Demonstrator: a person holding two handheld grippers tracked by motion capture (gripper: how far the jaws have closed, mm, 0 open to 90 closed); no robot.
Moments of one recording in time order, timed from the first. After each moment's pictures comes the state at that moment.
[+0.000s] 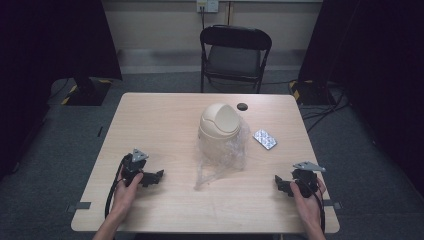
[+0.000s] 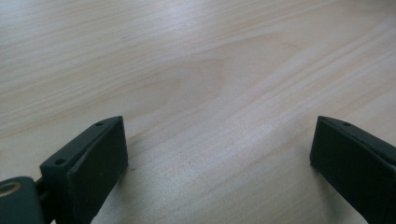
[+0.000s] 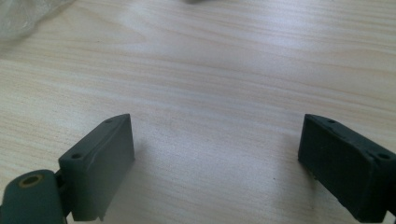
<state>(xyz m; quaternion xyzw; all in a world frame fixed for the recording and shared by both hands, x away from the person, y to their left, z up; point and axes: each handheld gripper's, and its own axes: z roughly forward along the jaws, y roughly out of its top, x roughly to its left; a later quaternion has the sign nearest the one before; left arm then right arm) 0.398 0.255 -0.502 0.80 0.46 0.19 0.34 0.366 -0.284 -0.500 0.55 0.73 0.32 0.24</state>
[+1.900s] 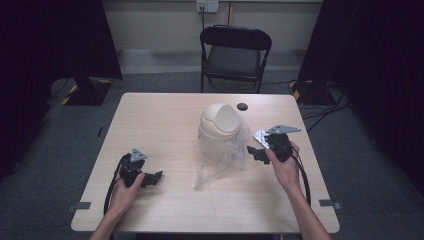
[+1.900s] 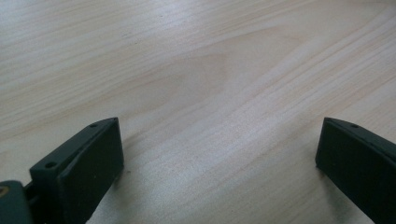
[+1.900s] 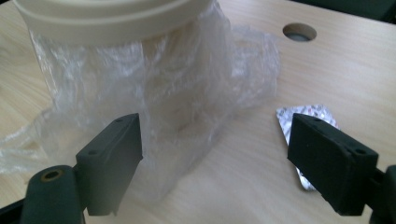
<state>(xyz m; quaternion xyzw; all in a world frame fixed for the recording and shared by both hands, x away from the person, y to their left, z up) 0.400 0.258 -0.503 0.80 0.46 0.19 0.34 0.437 -0.204 -0.413 0.43 0.78 0.41 0.19</state>
